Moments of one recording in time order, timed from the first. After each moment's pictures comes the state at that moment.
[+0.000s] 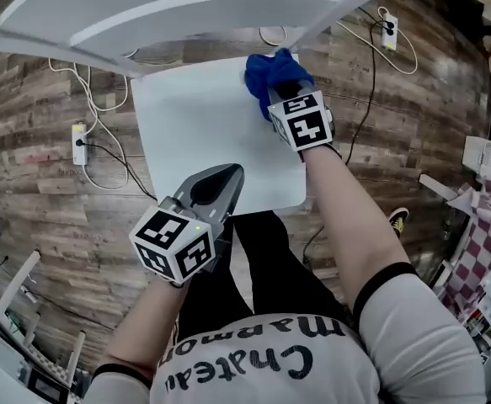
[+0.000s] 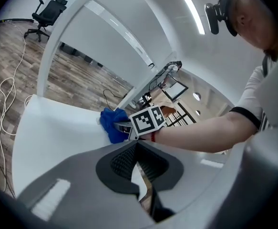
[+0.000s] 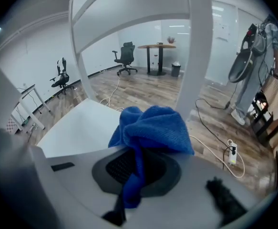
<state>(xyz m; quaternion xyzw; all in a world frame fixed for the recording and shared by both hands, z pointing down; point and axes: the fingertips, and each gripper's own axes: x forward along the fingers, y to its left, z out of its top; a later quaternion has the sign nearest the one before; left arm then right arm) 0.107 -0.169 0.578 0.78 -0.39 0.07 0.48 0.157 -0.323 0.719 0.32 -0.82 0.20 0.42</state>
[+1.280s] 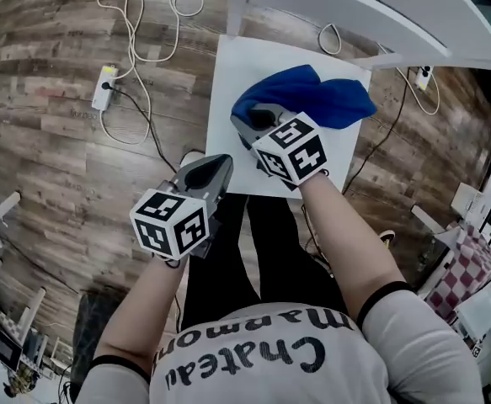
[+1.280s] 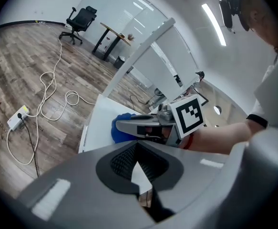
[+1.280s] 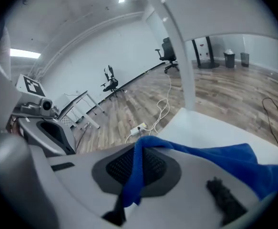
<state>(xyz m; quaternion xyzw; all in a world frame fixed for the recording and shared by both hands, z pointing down) -0.046 -0.085 0.610 0.69 -0.49 0.06 0.53 -0.069 -0.150 0.662 0.05 -0.89 0.27 0.37</state>
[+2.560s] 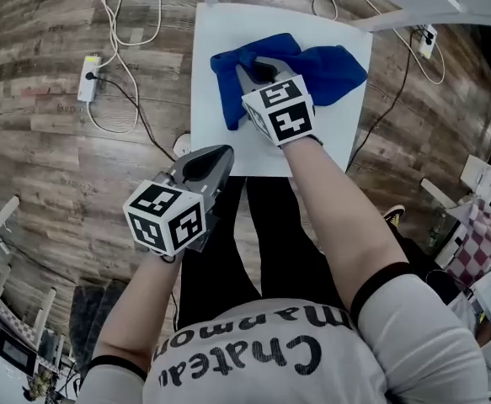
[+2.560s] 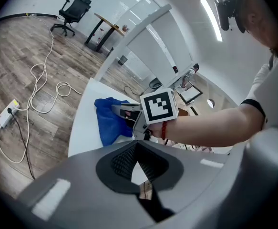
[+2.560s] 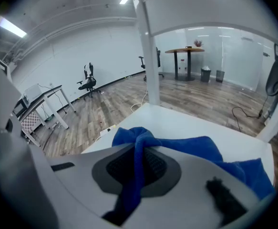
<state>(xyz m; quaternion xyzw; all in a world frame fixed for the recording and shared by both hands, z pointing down) -0.014 -0.062 0.641 0.71 -0.44 0.08 0.54 -0.043 -0.203 0.727 0.20 -0.88 0.20 0.38</state>
